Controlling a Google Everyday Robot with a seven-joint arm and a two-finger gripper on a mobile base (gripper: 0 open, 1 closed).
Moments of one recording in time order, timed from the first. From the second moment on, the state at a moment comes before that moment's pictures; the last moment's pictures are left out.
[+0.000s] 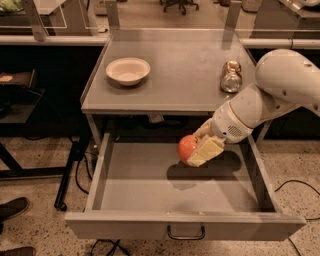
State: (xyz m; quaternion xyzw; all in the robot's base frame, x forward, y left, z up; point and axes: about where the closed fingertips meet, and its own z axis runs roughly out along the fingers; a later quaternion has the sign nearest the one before) arm 0.500 -0.105 0.781 -0.58 0.76 0.23 0.19
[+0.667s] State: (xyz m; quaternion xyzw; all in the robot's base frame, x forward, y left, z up) arm 0.495 -0.105 0.708 -0.53 0.78 0.26 0.20
